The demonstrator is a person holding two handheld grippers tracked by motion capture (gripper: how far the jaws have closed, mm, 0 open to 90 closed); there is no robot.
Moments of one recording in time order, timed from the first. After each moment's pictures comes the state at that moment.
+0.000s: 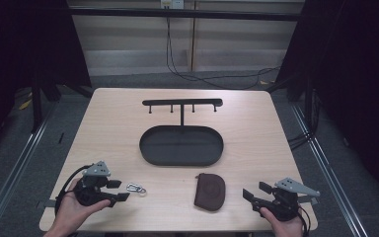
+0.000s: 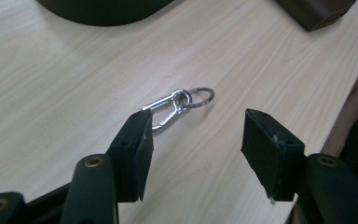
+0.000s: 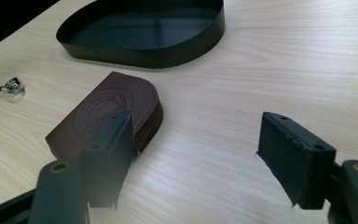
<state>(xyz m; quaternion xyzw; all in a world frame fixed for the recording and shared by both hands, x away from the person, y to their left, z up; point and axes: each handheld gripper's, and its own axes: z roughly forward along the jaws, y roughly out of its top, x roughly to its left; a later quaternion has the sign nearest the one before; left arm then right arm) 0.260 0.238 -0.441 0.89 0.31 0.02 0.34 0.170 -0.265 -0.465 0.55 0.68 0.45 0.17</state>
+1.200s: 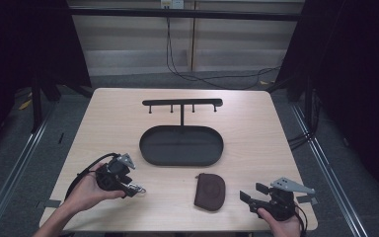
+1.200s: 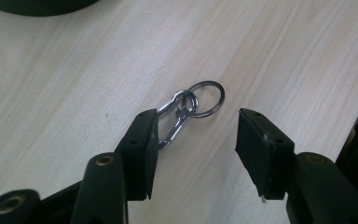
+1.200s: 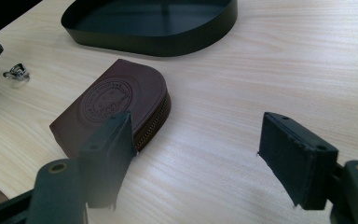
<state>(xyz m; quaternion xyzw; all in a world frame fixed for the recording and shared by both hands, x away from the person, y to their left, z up) 0.300 0.189 -0.442 0.95 0.23 -0.02 0.19 0.174 -0.260 -0.468 0.54 0.70 0.44 0.15</state>
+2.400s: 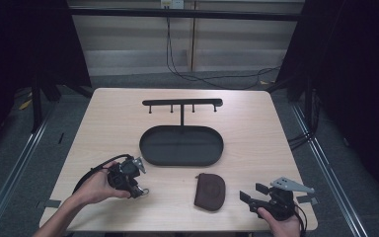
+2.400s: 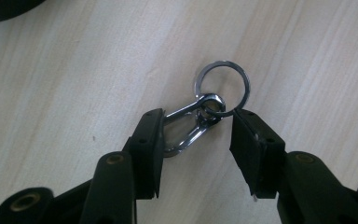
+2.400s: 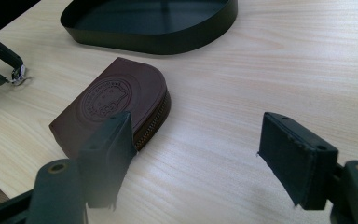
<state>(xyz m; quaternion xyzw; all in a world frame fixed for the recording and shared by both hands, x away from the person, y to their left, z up) 0.310 0.168 -0.459 0.98 0.17 -0.04 0.13 0.175 -0.261 -0.469 0.54 0.70 0.44 0.15</state>
